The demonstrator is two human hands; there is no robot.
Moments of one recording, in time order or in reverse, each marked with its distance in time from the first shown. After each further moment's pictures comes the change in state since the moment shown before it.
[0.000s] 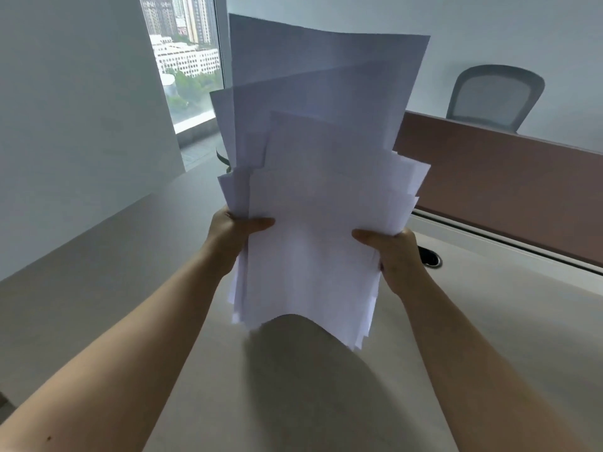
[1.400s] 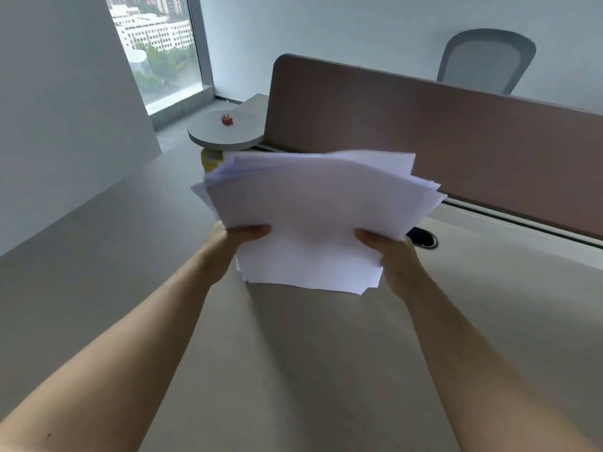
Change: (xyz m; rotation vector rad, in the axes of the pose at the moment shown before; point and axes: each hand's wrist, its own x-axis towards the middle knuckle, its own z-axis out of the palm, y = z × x) left_hand 0.023 -0.049 0.004 0.027 -0.203 -0.128; right_hand 0.024 0.047 -0.030 0.016 -0.048 -0.001
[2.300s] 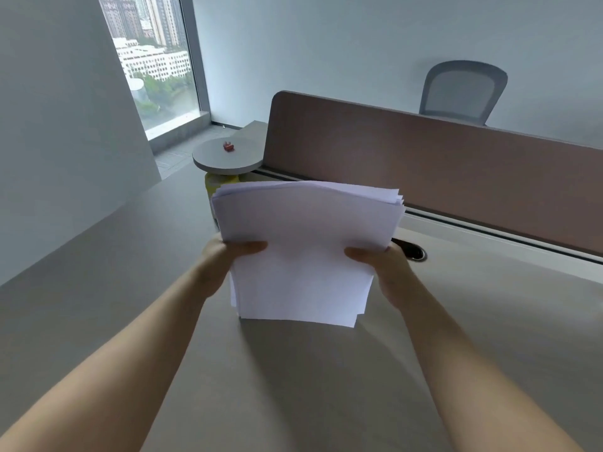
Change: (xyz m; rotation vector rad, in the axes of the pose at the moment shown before) left_hand -0.018 0.022 -0.007 0.012 0.008 0.009; right_hand -0.019 -0.023 0.014 -0.094 -0.014 -0.001
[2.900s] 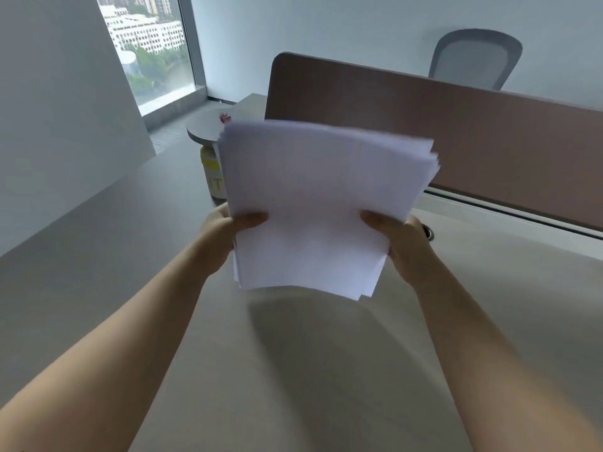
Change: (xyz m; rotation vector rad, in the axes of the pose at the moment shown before) left_hand 0.007 -0.008 0.000 0.000 -0.019 -0.006; right_hand 0.011 0.008 -0.009 0.053 0.042 -0.020
